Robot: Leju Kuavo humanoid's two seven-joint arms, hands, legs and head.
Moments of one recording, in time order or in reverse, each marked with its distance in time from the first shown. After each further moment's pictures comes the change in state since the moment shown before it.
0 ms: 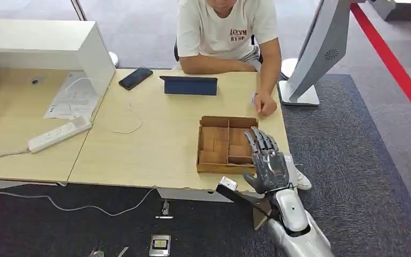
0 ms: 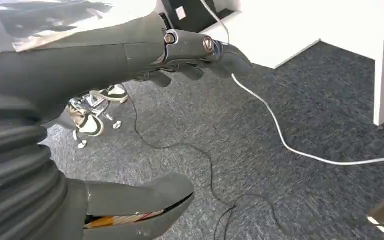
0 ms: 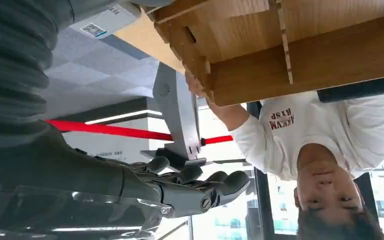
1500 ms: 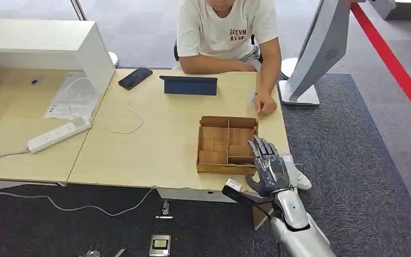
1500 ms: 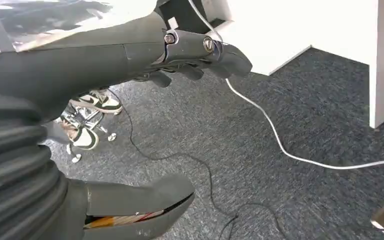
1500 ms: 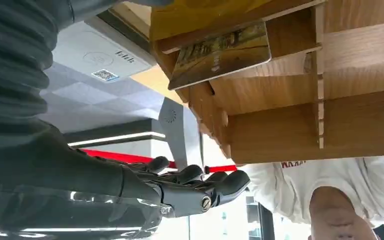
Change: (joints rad) left arm 0.002 0.043 0.000 0.014 -0.020 0.000 -0.042; right arm -0.056 0.013 -0.011 0.252 -0.092 -0.075 -0.091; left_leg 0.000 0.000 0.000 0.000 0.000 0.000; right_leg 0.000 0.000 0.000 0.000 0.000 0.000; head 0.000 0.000
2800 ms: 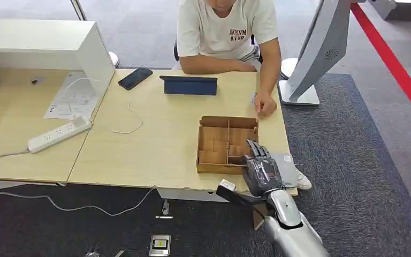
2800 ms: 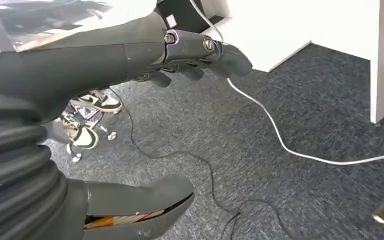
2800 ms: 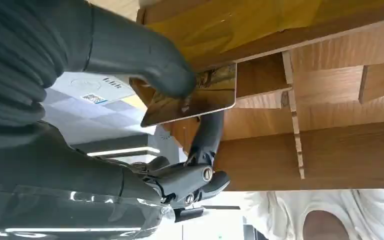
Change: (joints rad) left arm -0.004 0.016 0.000 0.028 0.003 0.000 -0.009; right arm -0.030 0.042 0.019 0.082 -0.022 0.033 -0.008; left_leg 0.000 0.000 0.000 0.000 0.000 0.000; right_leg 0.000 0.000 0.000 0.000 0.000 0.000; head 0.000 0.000
